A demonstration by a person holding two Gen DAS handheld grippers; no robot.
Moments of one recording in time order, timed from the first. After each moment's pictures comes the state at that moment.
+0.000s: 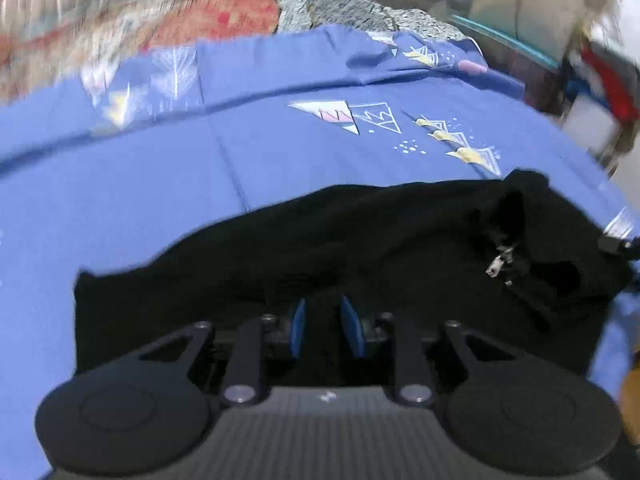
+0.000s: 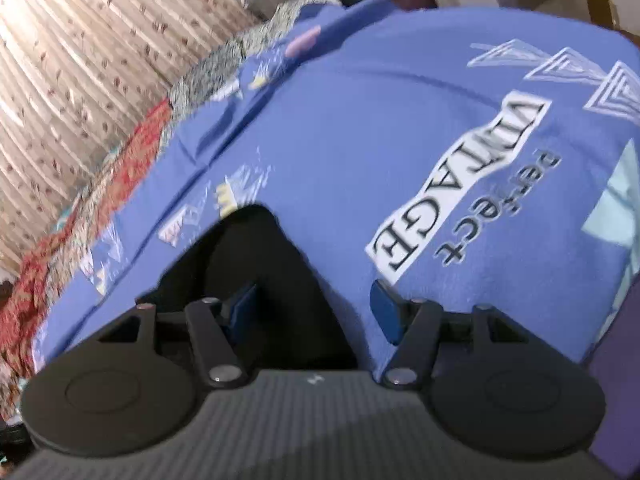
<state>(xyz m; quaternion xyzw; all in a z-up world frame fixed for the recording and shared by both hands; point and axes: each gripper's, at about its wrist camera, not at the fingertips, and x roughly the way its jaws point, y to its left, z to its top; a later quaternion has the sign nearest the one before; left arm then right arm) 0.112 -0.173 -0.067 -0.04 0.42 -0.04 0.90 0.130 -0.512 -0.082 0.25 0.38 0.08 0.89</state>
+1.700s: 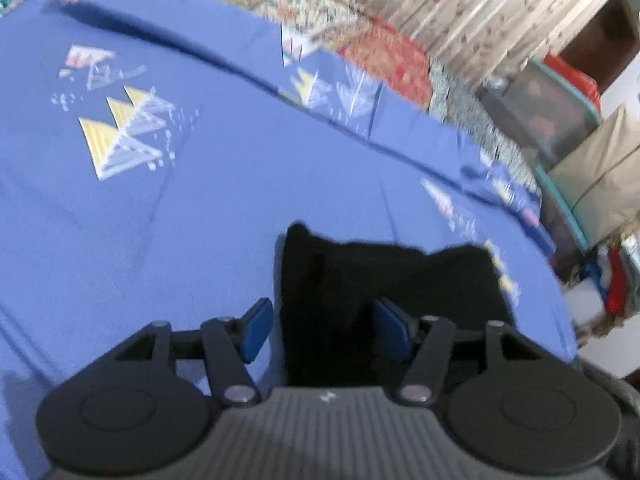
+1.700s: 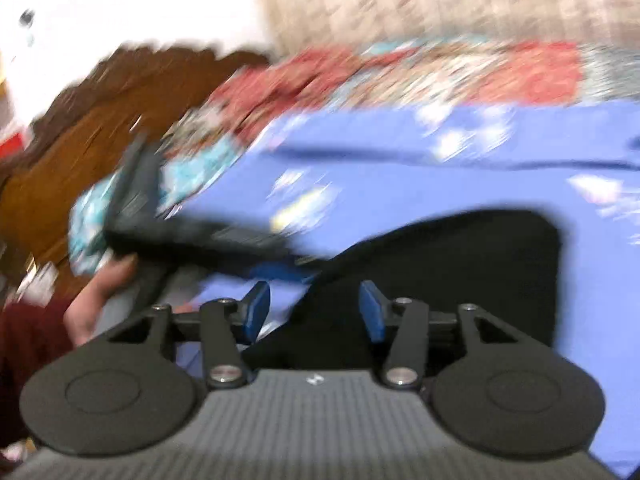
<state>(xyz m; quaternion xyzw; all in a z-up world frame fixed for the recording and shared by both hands) 0.003 0.000 -0.045 -0.33 0.36 0.04 0.87 0.065 -0.269 0.000 0.00 0.32 0.50 0.80</state>
